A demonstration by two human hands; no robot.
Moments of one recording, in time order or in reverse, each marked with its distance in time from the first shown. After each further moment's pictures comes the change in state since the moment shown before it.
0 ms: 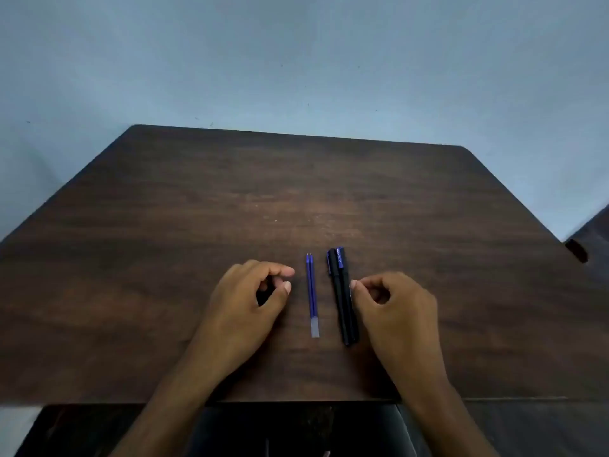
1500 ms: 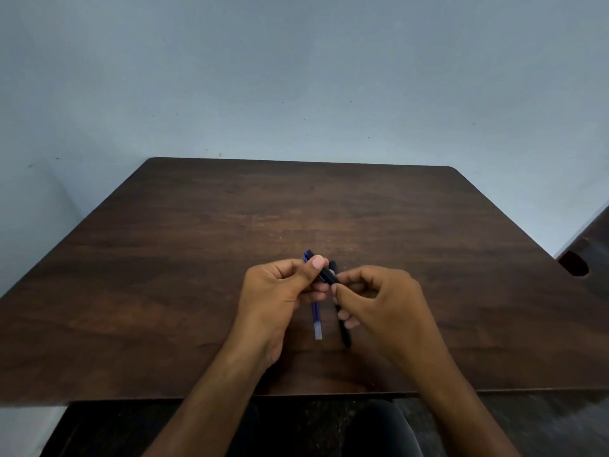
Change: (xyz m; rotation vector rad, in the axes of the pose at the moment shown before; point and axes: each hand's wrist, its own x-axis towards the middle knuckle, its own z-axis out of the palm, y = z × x) left_hand 0.009 0.055 0.005 -1.026 0.003 -0.304; right_hand -0.003 -0.041 -0.030 0.288 -0.224 -0.002
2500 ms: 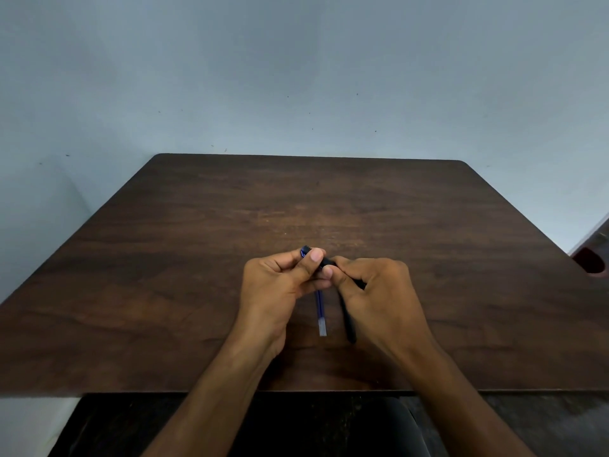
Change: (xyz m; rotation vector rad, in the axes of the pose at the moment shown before) left_hand 0.001 0.003 0.003 -0.105 0.045 0.052; right_hand 0.014 0.011 0.013 -0.165 0.083 -0.325
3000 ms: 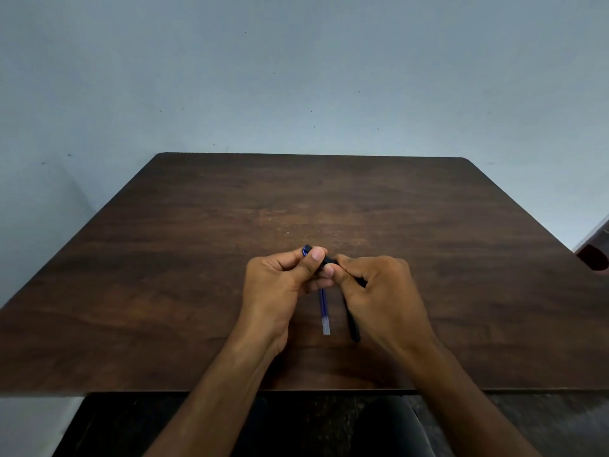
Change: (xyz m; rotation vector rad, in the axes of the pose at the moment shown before) left_hand 0.004 -0.002 -0.004 0.010 0.001 -0.008; right_hand 0.002 -0.002 0.002 -0.057 -0.019 0.006
